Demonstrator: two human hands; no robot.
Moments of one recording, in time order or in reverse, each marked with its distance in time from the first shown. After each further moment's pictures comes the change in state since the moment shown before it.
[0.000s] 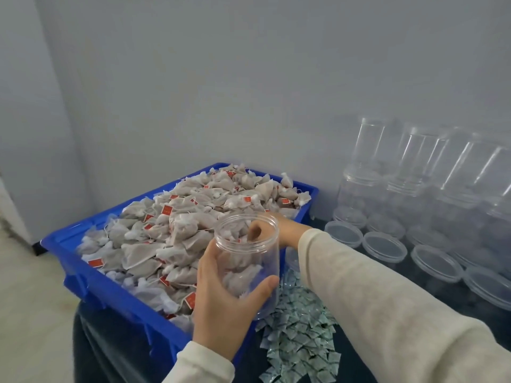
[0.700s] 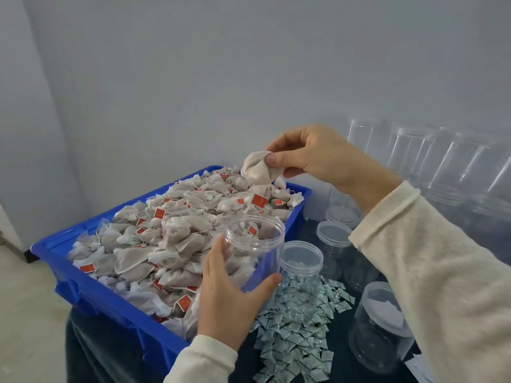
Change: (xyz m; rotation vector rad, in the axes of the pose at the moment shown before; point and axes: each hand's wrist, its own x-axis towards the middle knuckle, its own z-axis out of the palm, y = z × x) left_hand 0.004 0.012 0.015 0.122 -0.010 -0.012; right_hand -0.102 -0.023 -0.120 0.611 0.487 -0.226
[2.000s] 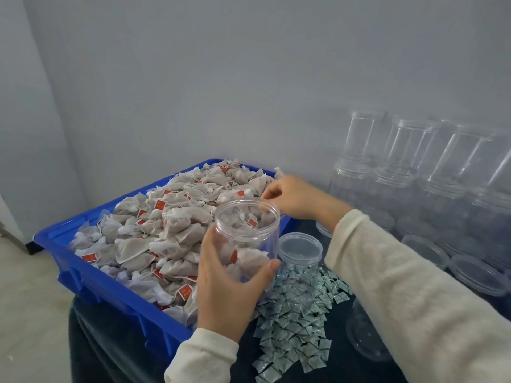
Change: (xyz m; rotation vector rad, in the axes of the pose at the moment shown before) left_hand -0.006 0.006 -0.001 -0.069 0.068 0.044; right_hand -0.001 0.064 0.048 -0.383 -0.171 0.209
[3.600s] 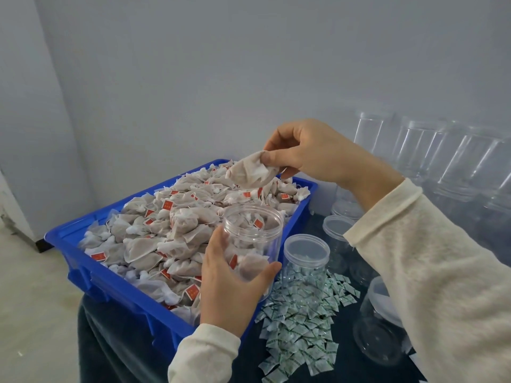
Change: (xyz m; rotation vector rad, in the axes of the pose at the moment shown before) left_hand 0.007 -0.017 -0.005 0.109 -0.035 -0.061; right_hand -0.025 -0.060 -0.056 0.257 0.147 -0.206
